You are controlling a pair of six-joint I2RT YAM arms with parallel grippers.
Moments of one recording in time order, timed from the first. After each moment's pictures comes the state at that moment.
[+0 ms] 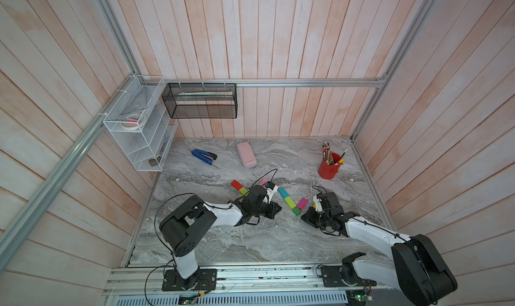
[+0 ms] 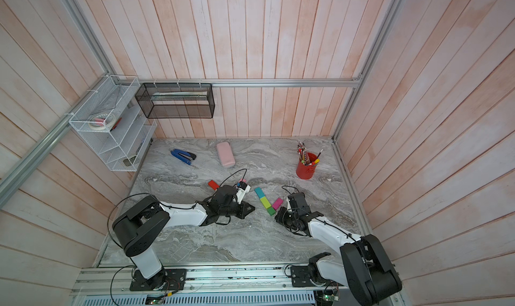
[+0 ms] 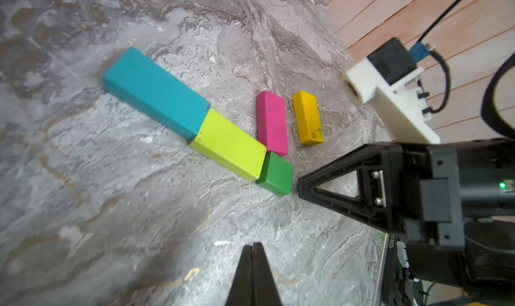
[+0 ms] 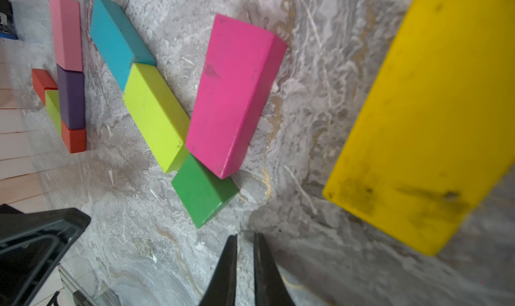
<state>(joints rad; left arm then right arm) -0.83 1.81 0.85 0.32 0.37 -0.51 0.38 1.22 0.38 -0.15 -0.31 0.78</state>
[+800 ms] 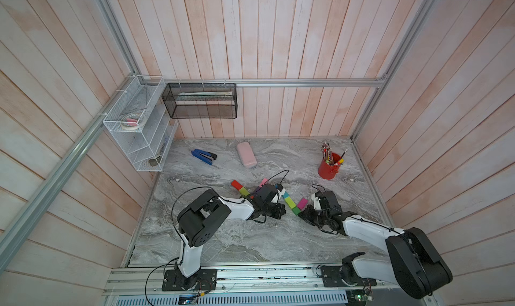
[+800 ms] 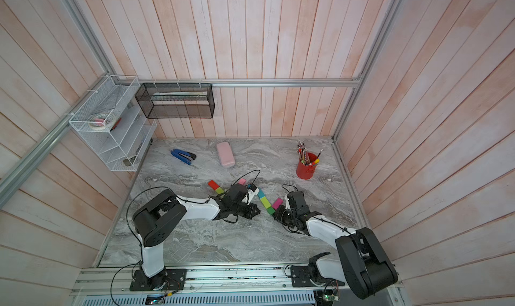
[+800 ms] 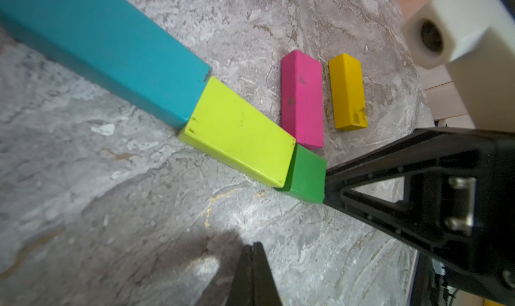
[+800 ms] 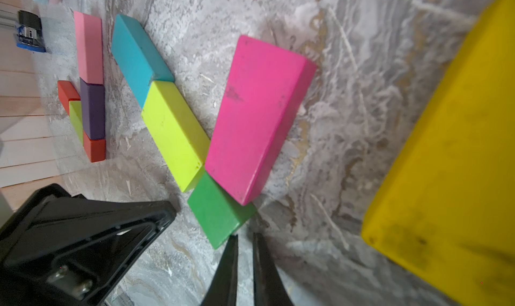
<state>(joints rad) -0.85 1.95 1.00 0.14 0.37 -0.49 0.38 1.28 0.38 -0.04 -0.33 0.82</state>
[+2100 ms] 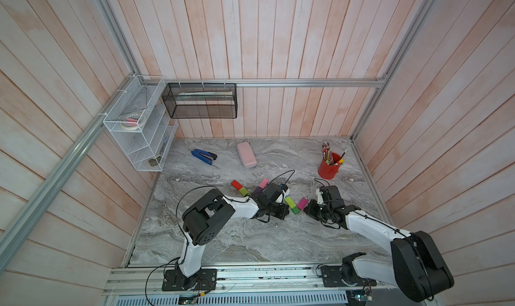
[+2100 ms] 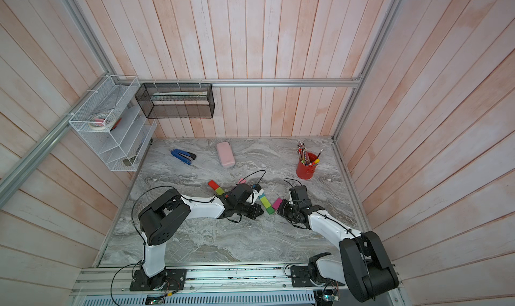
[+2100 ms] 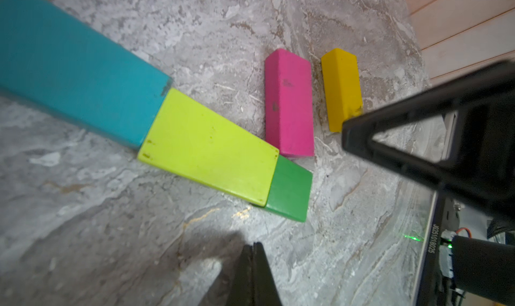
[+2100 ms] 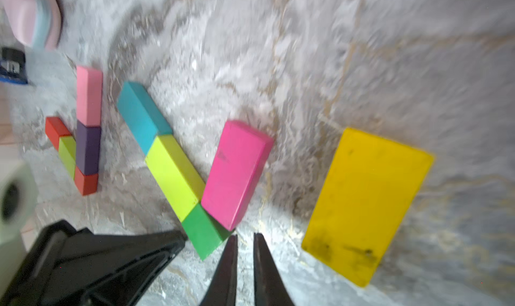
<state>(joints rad) -0.88 1.99 1.08 0.08 0.36 -0.46 0.27 1.24 0.53 -0.24 -0.22 0.70</state>
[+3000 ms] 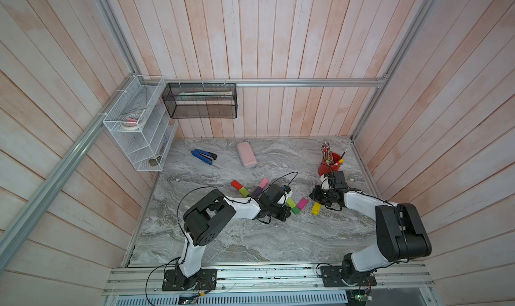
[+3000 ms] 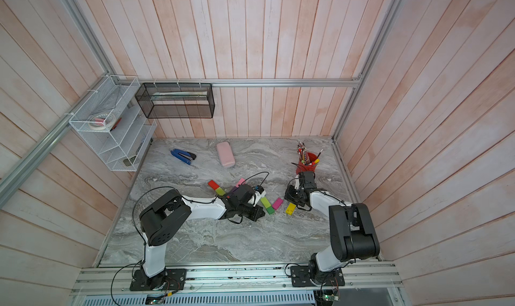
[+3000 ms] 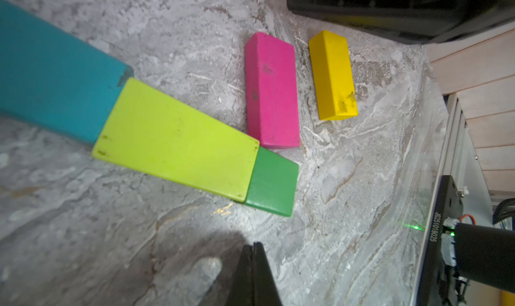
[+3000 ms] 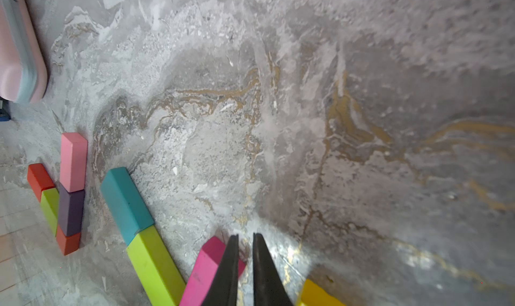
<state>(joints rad) -0.90 1.99 1.10 0.05 0.36 -0.43 0.13 1.54 0.71 -0.18 -0.31 0.54</state>
